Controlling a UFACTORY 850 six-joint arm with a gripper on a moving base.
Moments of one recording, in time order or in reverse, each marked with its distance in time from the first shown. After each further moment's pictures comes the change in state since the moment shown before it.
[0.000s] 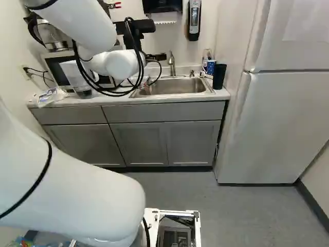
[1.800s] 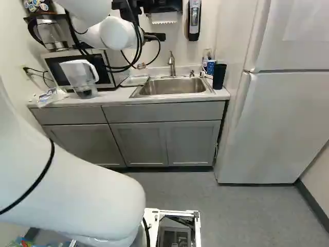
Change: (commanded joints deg) arm 0.0 -1.0 -11.1 0.0 -9.8 0.0
